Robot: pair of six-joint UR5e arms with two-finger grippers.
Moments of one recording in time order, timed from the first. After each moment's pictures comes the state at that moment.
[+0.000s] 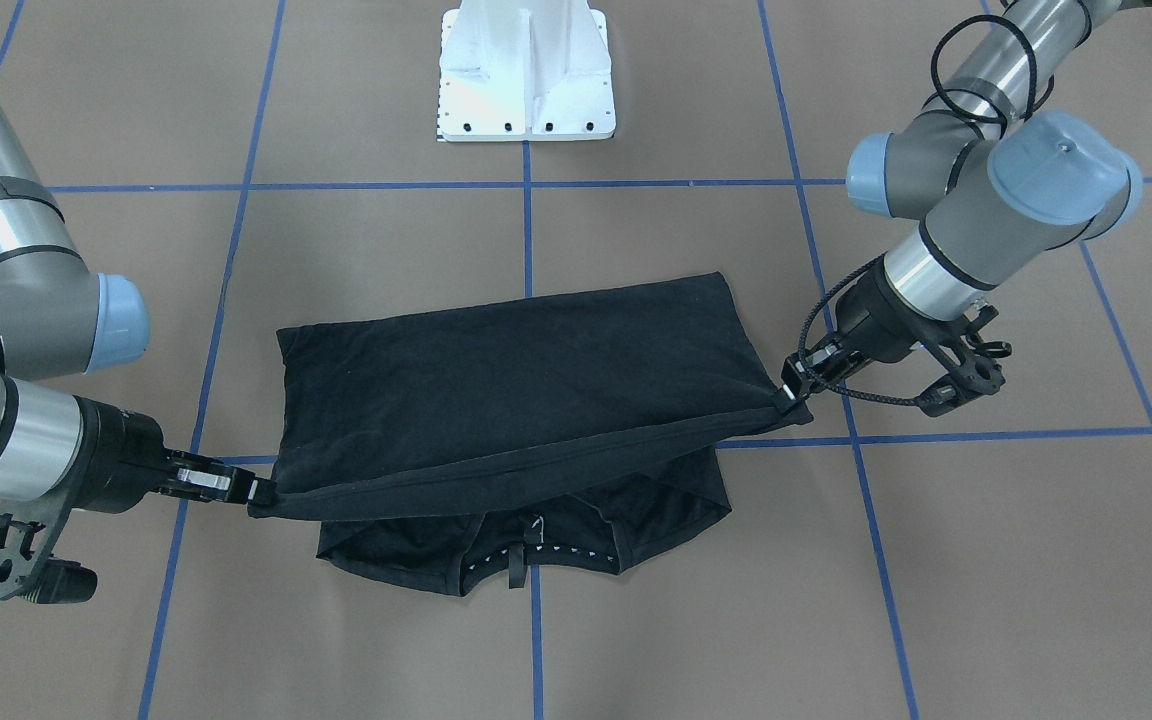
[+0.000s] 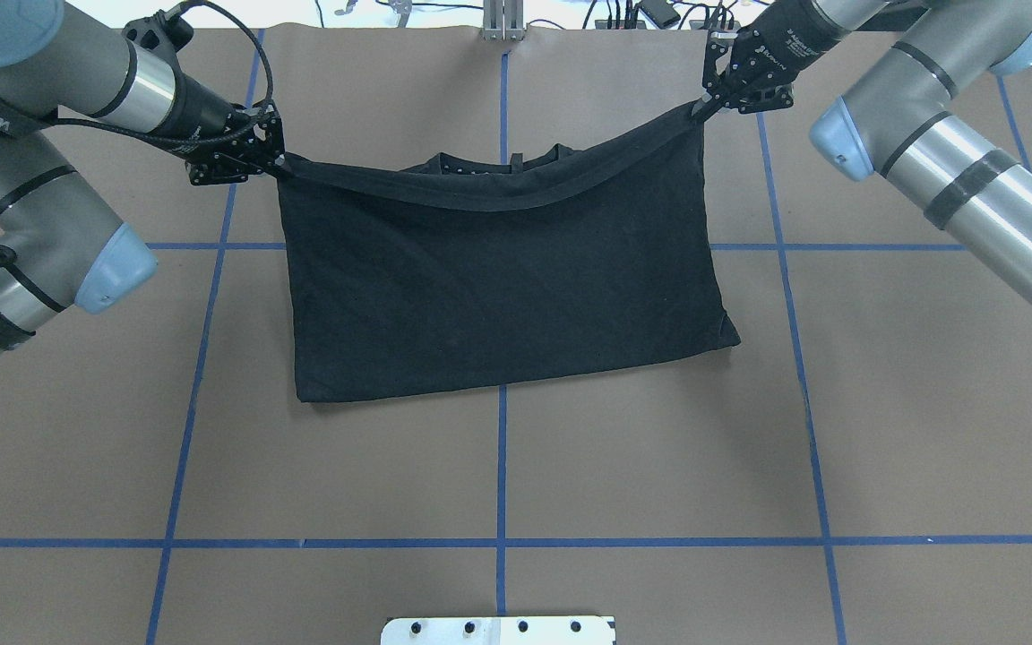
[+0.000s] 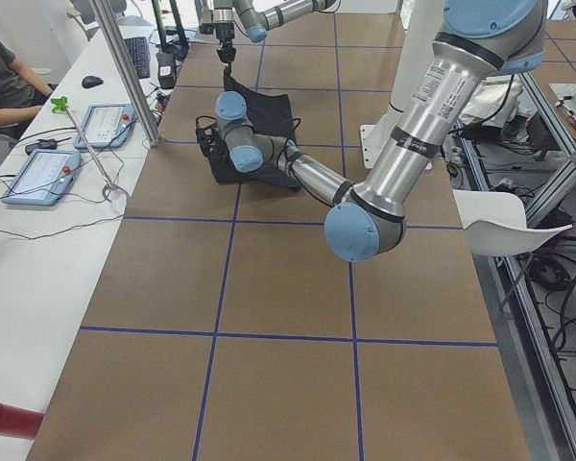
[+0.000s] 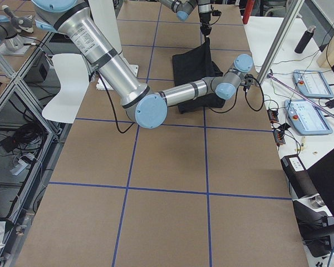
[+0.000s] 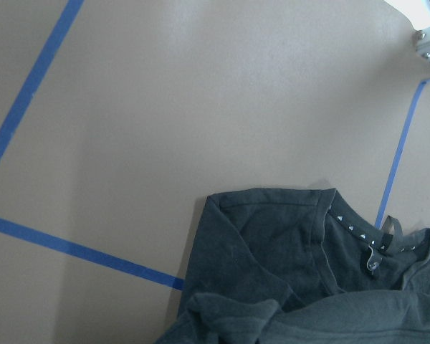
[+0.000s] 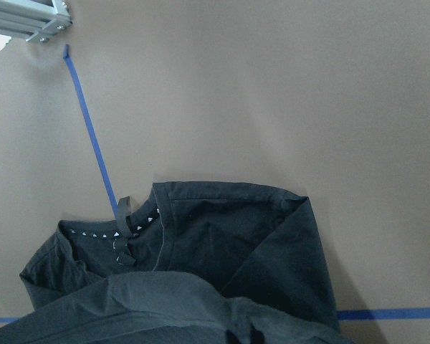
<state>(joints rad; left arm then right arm) -0.95 -2.08 -1.52 -2.19 -2.23 -1.54 1.09 -0.85 1.13 -0.90 2.58 1.32</state>
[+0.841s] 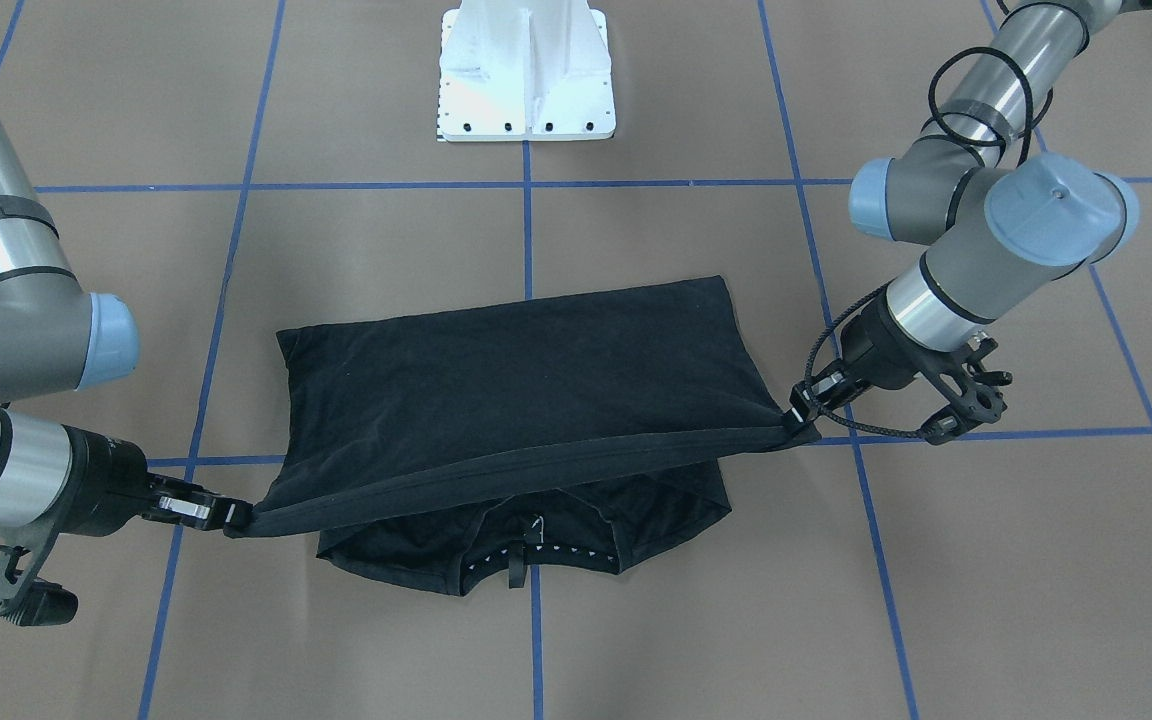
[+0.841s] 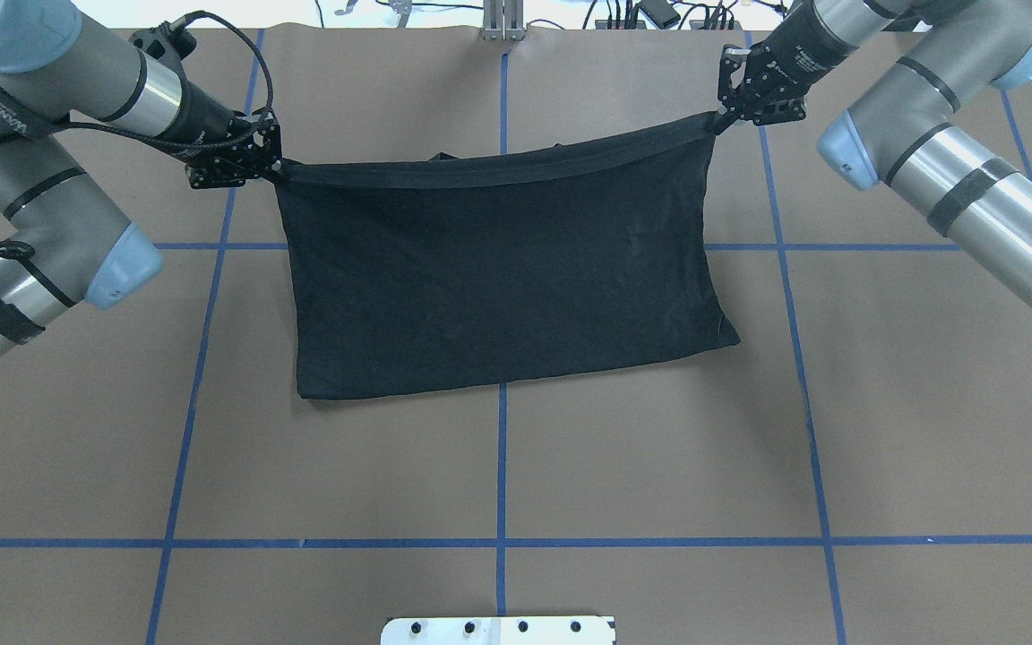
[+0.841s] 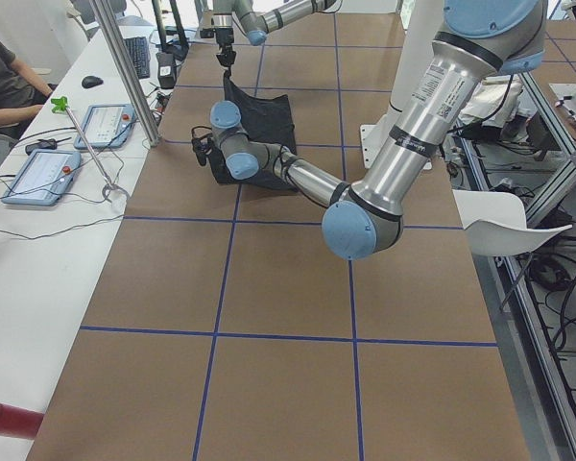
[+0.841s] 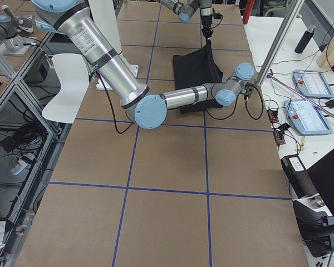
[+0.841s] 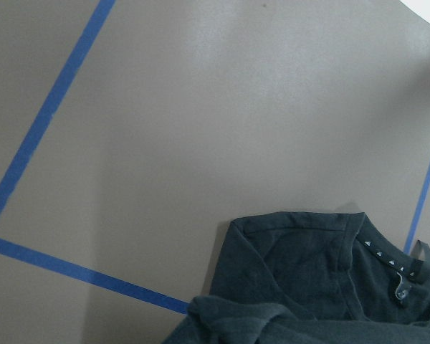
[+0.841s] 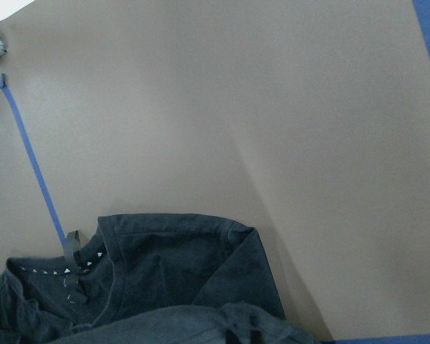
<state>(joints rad) -0.95 -2.09 -1.45 -2.20 -2.23 -1.52 1.09 -0.86 1.06 -0.90 2.56 1.31</state>
